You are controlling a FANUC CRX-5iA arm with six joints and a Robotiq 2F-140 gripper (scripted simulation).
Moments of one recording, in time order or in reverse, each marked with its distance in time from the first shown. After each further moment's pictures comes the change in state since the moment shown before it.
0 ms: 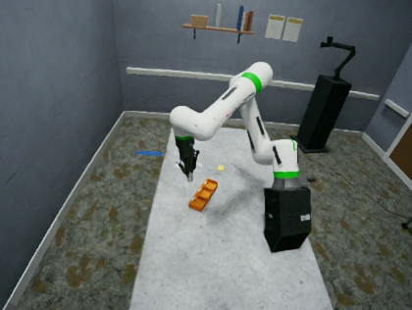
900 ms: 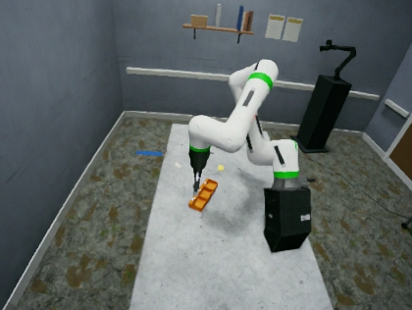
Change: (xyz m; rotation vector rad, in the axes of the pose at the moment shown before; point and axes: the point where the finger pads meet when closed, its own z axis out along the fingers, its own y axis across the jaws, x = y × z) arm -0.102 -0.040 -0.005 0.072 0.130 -0.840
